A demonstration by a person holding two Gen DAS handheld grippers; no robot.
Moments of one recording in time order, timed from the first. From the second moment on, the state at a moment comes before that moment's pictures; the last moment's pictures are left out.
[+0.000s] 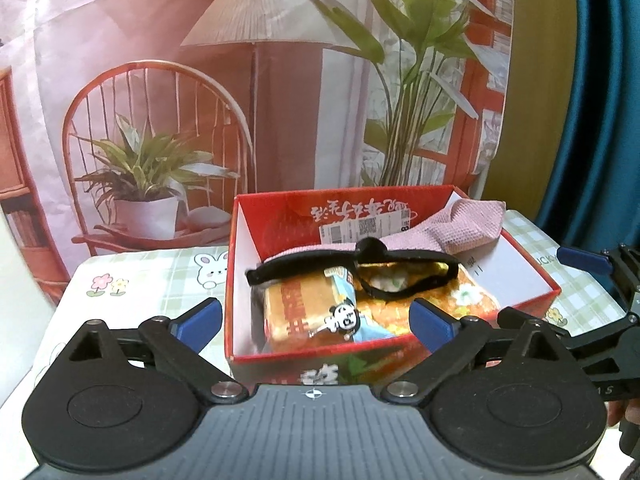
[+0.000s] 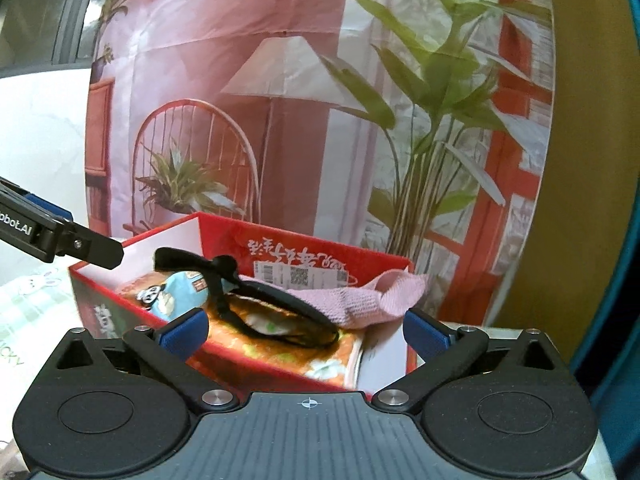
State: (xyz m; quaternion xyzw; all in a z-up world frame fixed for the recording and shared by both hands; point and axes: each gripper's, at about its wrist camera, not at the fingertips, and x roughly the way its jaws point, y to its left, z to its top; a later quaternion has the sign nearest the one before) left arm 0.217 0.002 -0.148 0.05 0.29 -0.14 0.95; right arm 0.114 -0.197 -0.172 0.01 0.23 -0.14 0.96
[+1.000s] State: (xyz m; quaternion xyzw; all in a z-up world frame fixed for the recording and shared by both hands) left arm 0.214 0.019 -0.238 -0.03 0.40 -0.16 0.90; right arm 0.108 -0.148 -0.243 0.07 0.35 -0.05 0.93
